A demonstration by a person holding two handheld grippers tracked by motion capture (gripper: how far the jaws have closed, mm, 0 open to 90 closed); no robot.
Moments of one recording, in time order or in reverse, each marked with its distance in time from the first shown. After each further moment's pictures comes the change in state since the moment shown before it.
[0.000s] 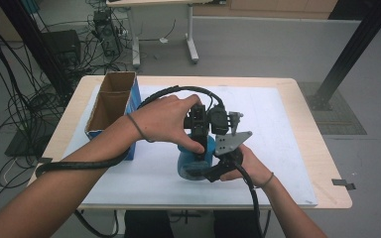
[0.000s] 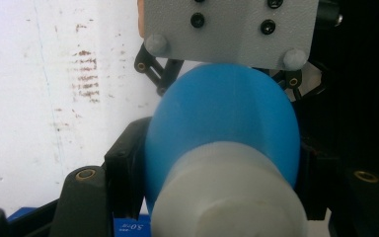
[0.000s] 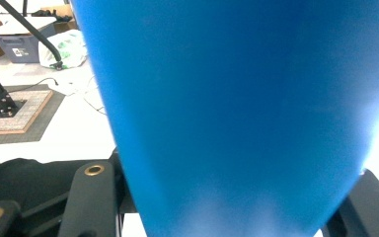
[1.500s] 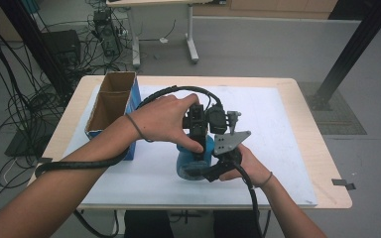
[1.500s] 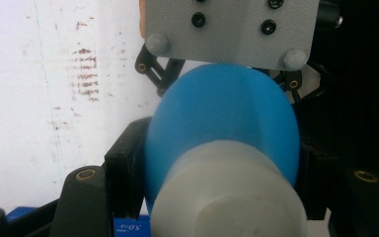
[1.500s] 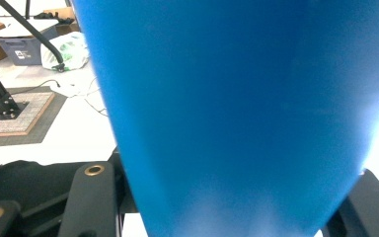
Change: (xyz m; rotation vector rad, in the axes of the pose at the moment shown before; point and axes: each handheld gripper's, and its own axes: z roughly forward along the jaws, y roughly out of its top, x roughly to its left) left arm 0.002 -0.004 0.002 -0.010 -0.005 -0.016; right arm -0.002 -0.001 0.002 -0.003 0.007 0.013
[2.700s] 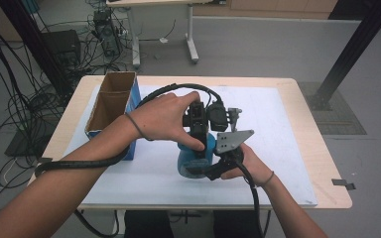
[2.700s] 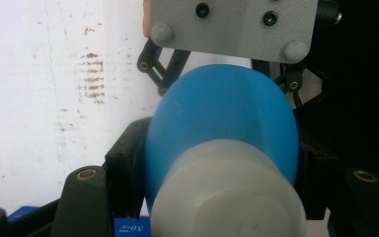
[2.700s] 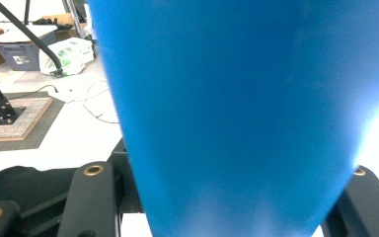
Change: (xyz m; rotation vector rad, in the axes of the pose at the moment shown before) left arm -0.002 -0.002 -0.007 -0.017 0.014 -0.011; right arm 0.000 -0.001 -0.005 -0.027 -0.009 -0.003
